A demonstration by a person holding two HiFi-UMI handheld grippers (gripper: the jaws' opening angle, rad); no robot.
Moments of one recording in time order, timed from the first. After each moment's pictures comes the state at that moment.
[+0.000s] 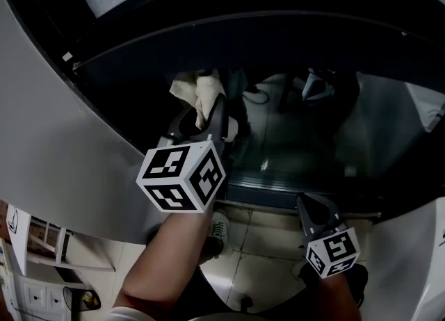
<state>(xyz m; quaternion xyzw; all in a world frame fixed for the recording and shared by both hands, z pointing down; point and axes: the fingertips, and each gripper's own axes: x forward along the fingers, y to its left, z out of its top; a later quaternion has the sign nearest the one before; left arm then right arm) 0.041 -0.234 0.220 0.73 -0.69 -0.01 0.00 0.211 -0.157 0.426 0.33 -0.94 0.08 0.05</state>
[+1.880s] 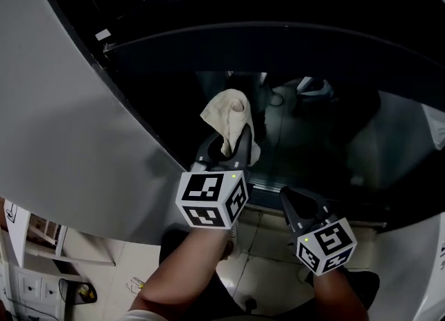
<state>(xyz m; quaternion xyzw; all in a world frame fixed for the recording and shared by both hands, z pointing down) -0.007 -0.211 0.280 0.72 -0.69 0.00 0.03 0.099 -0.142 0.384 0.25 -0.96 0.11 0.05</state>
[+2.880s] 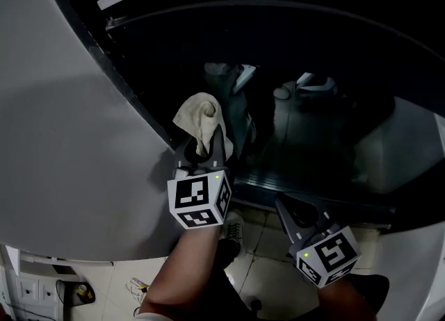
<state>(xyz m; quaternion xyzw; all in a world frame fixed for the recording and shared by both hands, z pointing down) -0.148 -0.207 0.315 0.64 -0.77 0.01 -0.01 0.020 -0.131 0.372 0.22 -0.97 0.07 0.08</state>
